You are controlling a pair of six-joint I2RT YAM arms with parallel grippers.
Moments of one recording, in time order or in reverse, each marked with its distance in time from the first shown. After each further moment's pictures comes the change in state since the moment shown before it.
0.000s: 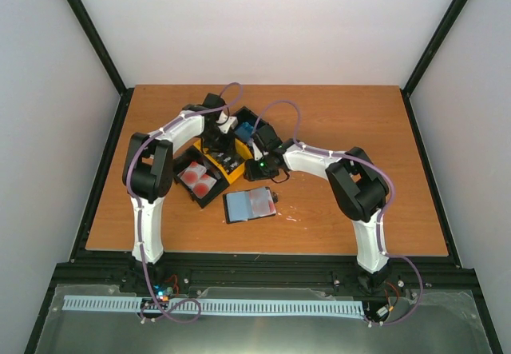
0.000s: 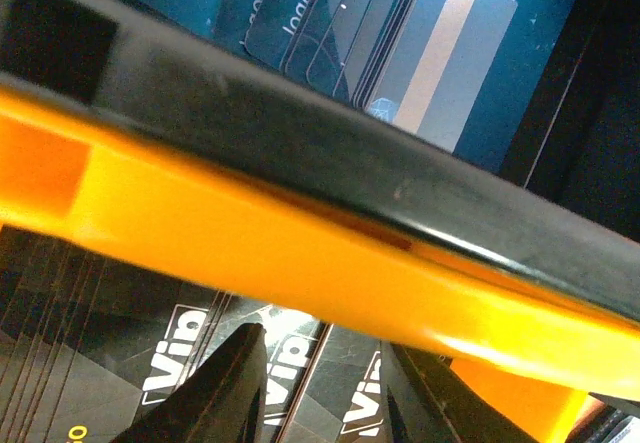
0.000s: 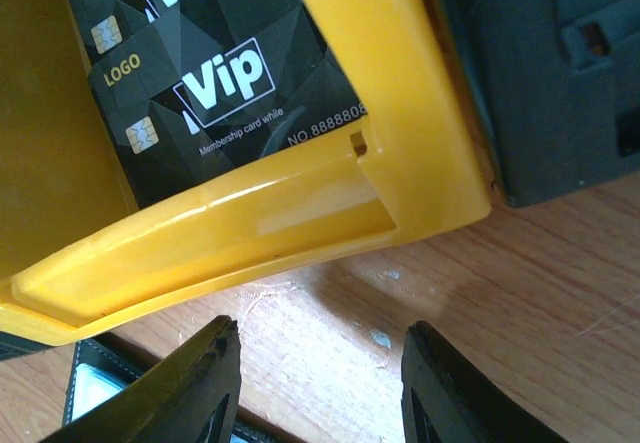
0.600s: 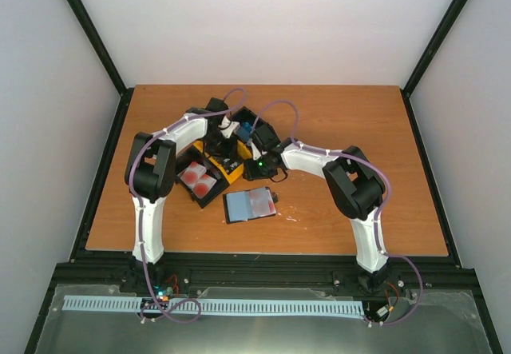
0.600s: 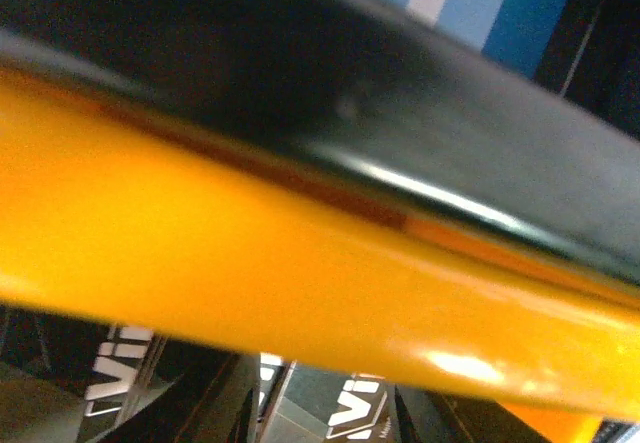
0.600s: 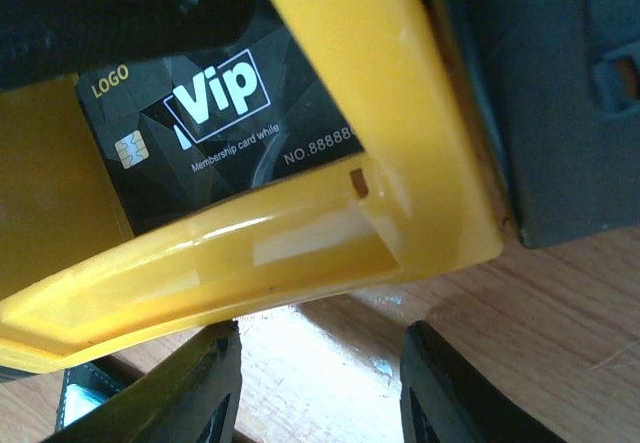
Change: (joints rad) left arm -0.026 0.015 -0.025 -0.004 0.000 0.009; right arm 0.000 0.034 0.032 -0.008 -0.003 -0.003
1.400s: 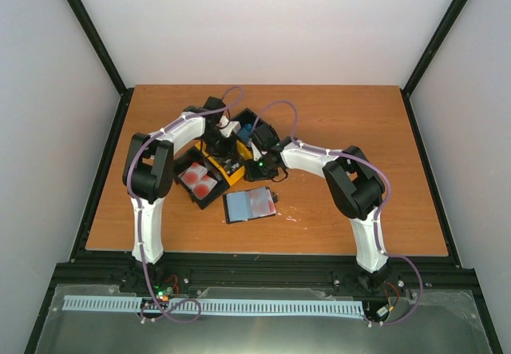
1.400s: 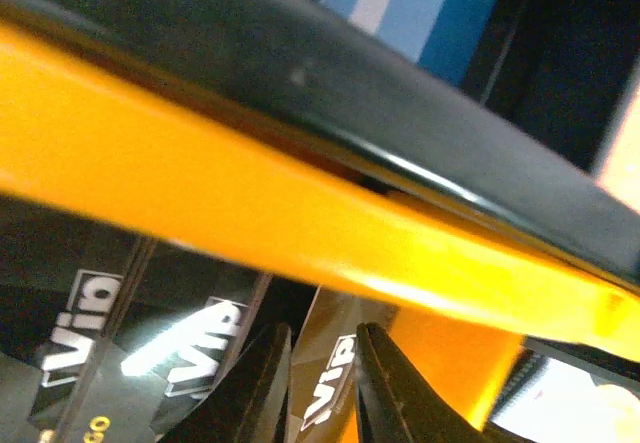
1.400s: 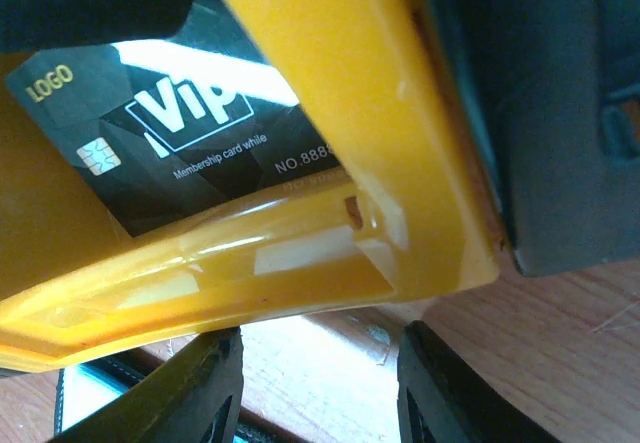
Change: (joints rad) left arm 0.002 -0.011 0.001 -0.035 0.110 -0.012; right arm 0.000 0.006 0.021 -0.056 -0.009 0.004
